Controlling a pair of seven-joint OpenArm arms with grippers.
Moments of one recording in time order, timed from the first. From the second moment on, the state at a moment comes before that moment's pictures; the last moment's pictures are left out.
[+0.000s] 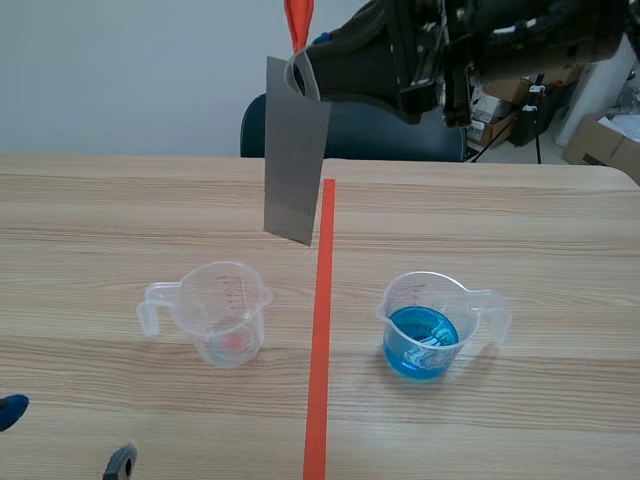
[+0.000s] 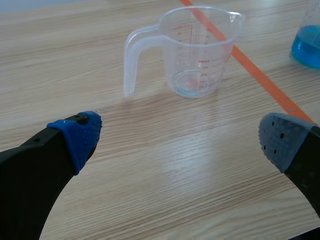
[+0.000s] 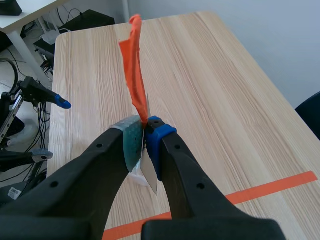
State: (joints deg) left arm 46.6 -14.1 -8.0 83.7 4.0 -19.9 -46.2; right arm 22.7 33.9 -23.5 107.5 60.8 39.0 -43.0
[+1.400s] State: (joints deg) left arm 35.6 -12.1 -7.9 68.1 12.5 -25.5 -65.2; right arm 22.5 7.8 -26.1 97.2 47.2 42.0 -53.7
